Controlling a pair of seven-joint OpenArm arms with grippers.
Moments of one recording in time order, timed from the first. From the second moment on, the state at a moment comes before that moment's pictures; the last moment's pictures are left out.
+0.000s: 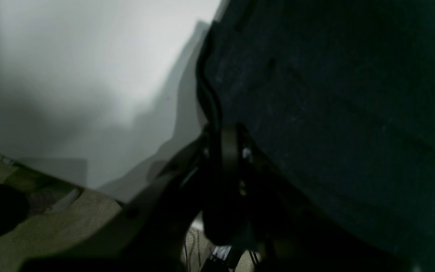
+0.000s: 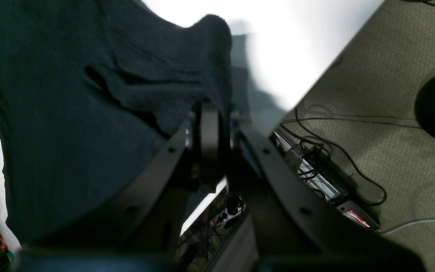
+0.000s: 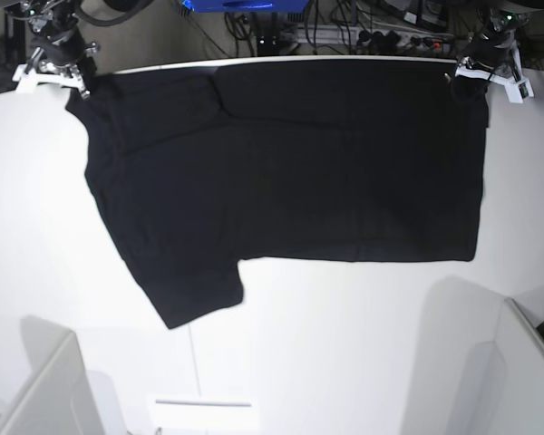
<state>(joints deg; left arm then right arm) 40.1 -11.6 -32.2 96.6 -40.0 -7.0 30.4 -30.6 -6.2 44.2 102.9 46.9 0.1 -50.3</state>
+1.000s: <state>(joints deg) 36.3 -10.6 -51.2 104.3 -39.9 -6.6 30.3 -30.5 -3.4 51.2 109.1 46.1 0.1 -50.7</state>
